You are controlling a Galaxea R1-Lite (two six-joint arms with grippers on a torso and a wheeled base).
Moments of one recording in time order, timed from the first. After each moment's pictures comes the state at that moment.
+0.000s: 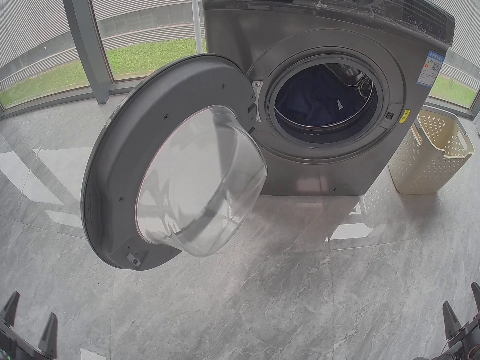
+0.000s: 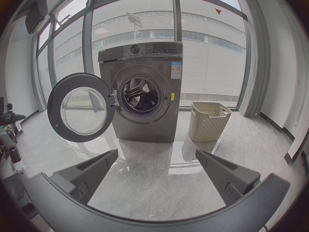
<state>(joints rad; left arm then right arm) 0.00 0.02 -0.05 -0.02 -0.03 0.01 0.00 0.02 -0.02 0.00 0.01 -0.01</state>
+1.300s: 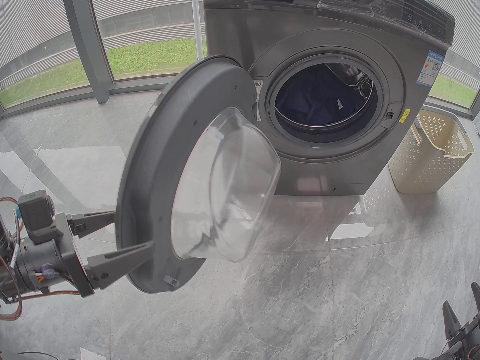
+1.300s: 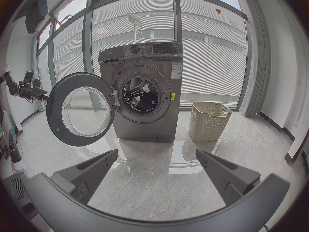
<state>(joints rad) -0.43 1.10 -0.43 -0.55 -0.39 -0.15 0.00 0.02 -0.02 0.00 0.01 -0.01</state>
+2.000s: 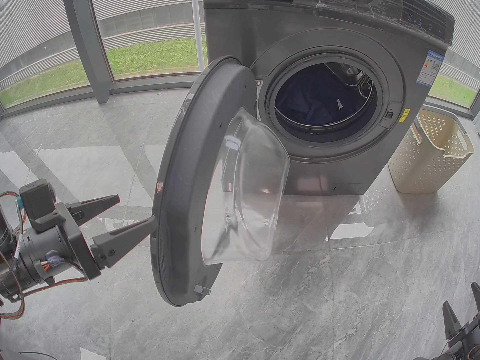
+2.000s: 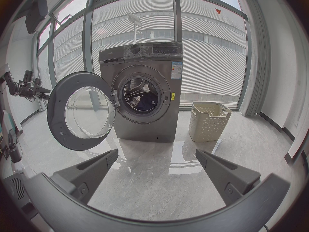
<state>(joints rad) -0.47 1.13 -0.44 -0.62 -0.23 -0.17 0.00 0.02 -0.02 0.00 0.01 -0.01</state>
